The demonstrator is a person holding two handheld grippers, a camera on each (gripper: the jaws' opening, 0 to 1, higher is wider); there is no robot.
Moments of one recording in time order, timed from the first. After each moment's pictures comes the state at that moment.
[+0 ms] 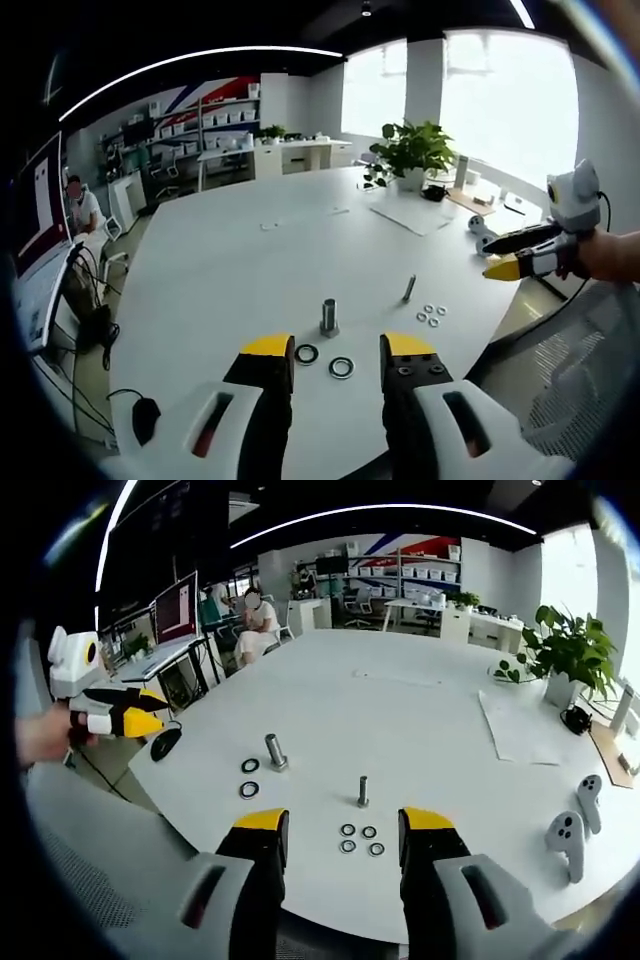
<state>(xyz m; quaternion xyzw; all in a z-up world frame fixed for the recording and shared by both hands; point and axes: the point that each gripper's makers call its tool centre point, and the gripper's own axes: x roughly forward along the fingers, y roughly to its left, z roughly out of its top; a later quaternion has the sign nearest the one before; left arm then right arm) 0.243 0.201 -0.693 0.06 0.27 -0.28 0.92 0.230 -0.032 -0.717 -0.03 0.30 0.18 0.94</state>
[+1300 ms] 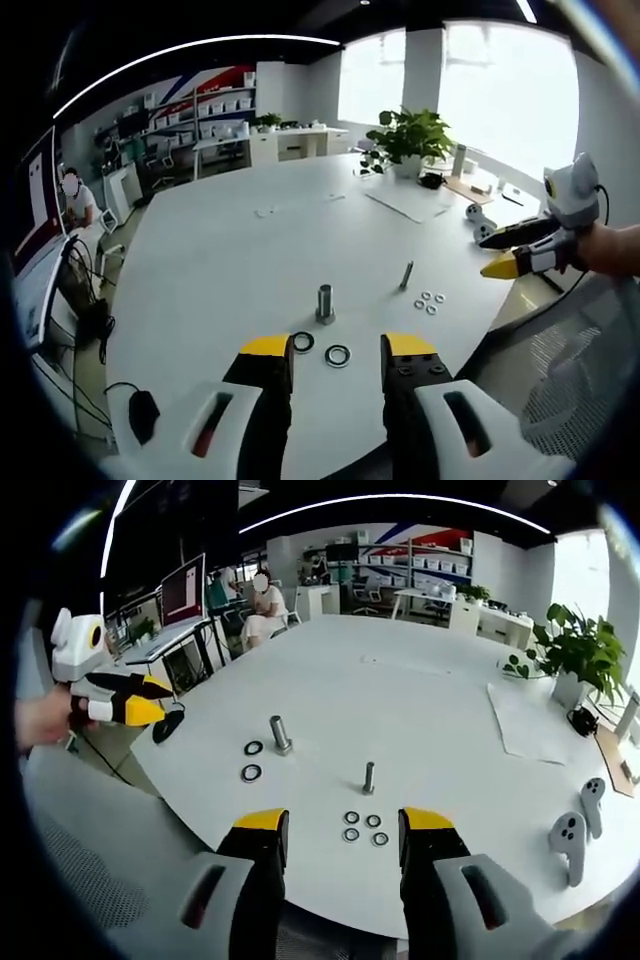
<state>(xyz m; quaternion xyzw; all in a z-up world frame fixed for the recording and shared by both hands) 0.240 0.201 -0.704 0.06 0.29 -0.29 0.91 0.226 -0.028 -0.730 -0.05 0.33 0.19 0.92</state>
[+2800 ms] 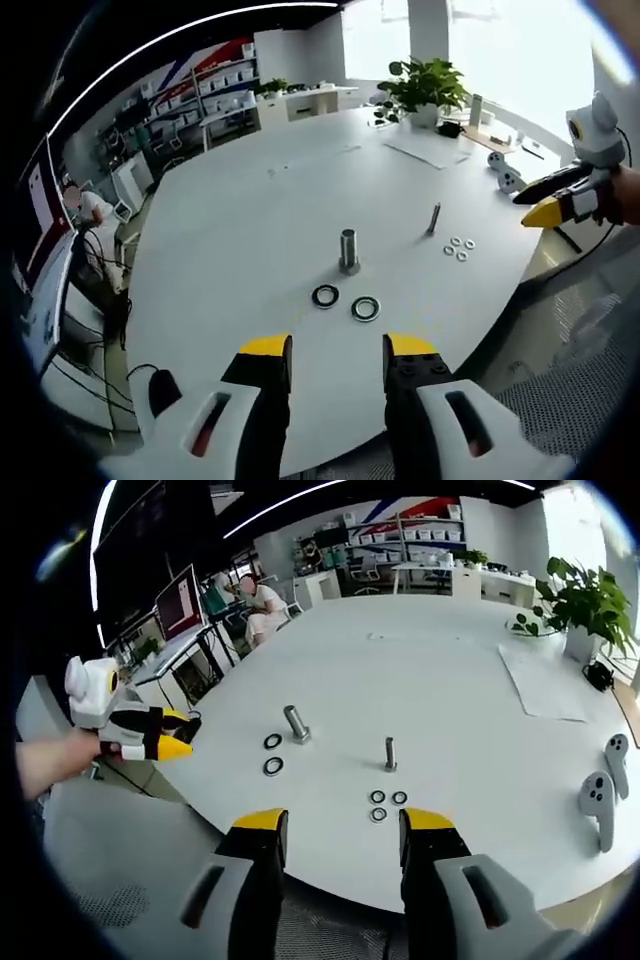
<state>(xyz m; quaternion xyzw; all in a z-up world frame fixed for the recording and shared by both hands) 0.232 0.221 -0.752 0.15 0.37 -0.25 0.88 0.212 -0.019 -0.741 0.02 0.38 0.21 0.90</state>
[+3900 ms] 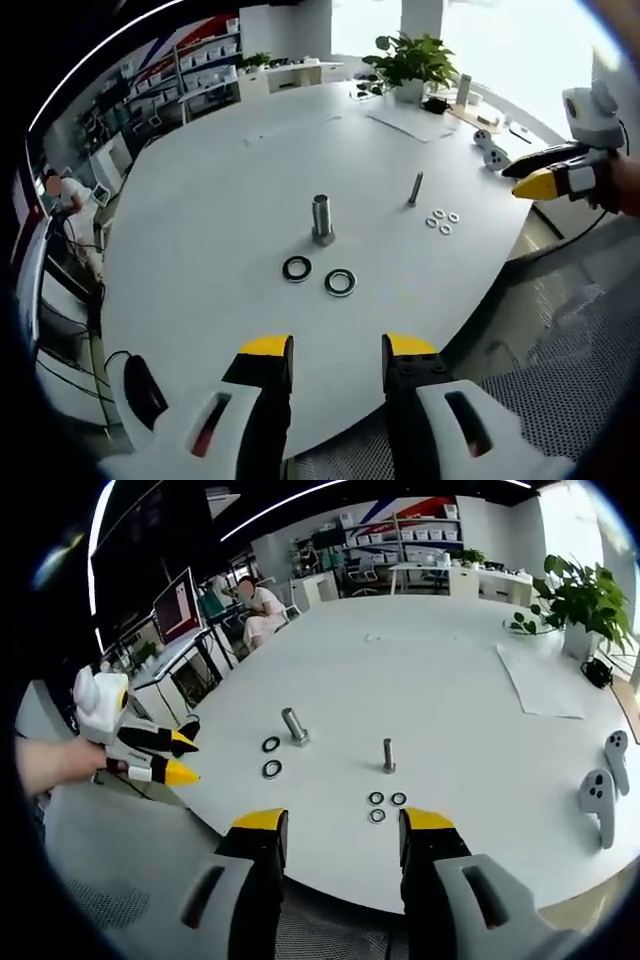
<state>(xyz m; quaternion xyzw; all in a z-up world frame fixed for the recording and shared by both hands) 0.220 0.209 -0.783 0.14 0.43 -0.28 0.85 0.214 -0.021 -0.738 0.04 0.37 0.20 0.90</state>
